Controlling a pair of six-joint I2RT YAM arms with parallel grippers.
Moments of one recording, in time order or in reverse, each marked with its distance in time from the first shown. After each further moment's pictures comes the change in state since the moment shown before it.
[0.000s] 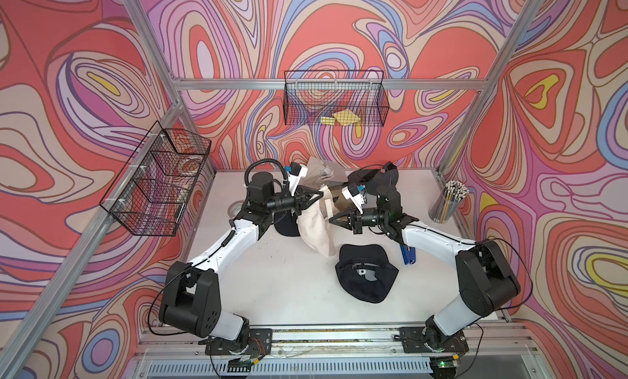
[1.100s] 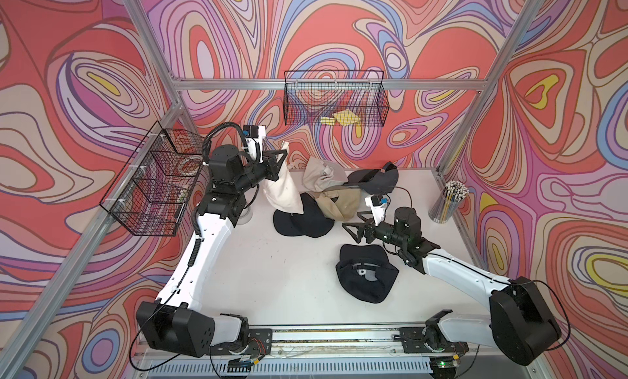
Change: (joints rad) left arm 0.123 -0.102 0.383 -0.459 -0.471 0.020; right arm 0.002 -0.339 -0.335 0.055 0.607 0.043
